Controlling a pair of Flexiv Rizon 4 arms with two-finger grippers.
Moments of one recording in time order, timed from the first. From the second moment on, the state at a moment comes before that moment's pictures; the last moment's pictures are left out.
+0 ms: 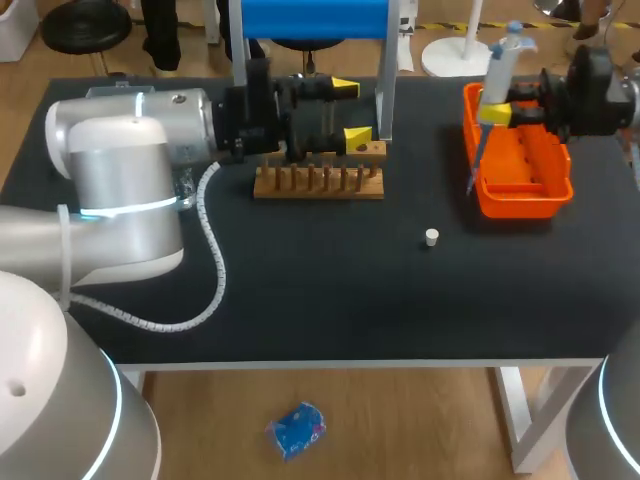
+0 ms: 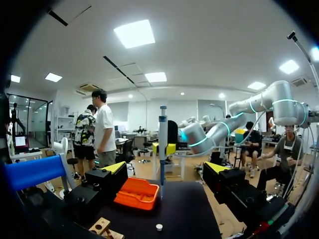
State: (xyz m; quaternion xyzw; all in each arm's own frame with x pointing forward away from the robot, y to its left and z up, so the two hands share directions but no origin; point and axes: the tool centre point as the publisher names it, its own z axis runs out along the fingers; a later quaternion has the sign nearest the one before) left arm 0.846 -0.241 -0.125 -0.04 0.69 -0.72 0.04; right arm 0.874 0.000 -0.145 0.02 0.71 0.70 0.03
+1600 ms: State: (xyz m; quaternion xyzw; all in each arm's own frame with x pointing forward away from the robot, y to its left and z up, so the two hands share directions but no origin) left arm 0.910 -0.312 -0.117 -0.04 0.71 -0.71 0.01; right arm 0.990 -0.115 -0.181 0.06 0.71 0.70 0.09
